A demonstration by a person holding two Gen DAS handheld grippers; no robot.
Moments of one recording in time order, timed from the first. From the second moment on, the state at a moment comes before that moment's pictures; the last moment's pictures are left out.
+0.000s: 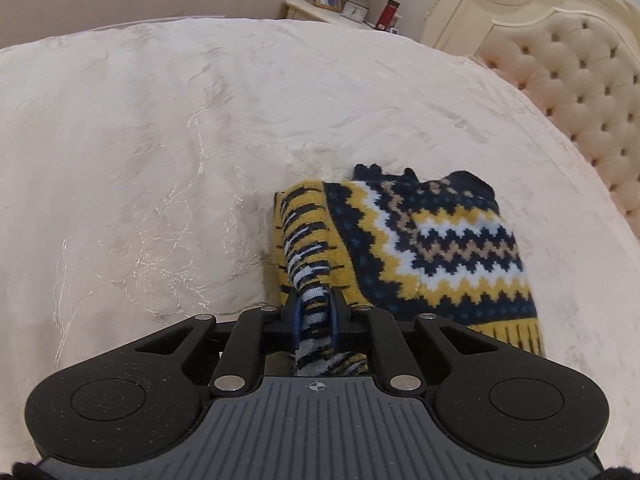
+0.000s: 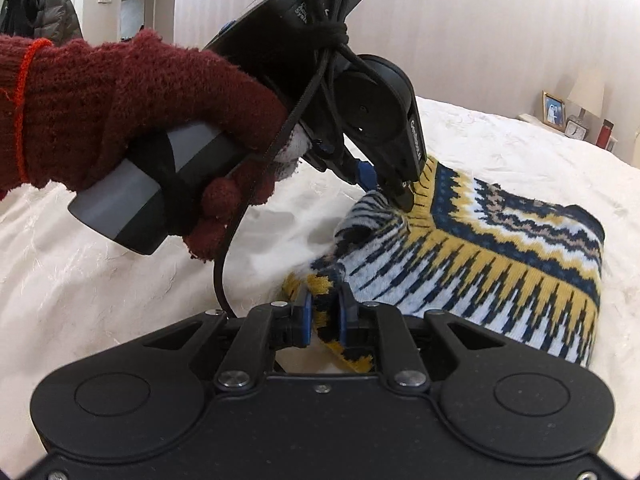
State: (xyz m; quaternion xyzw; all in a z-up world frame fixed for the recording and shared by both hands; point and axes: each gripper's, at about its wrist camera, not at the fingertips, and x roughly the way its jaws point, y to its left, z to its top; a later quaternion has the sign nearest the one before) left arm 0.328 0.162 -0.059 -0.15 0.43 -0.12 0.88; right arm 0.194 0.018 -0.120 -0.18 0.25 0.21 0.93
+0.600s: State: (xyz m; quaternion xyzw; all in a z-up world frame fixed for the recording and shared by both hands) left arm 0.300 0.154 -0.015 -0.08 0.38 -0.14 0.91; right arm 0.174 -0.029 -0.076 -0.08 0.19 0.17 0.96
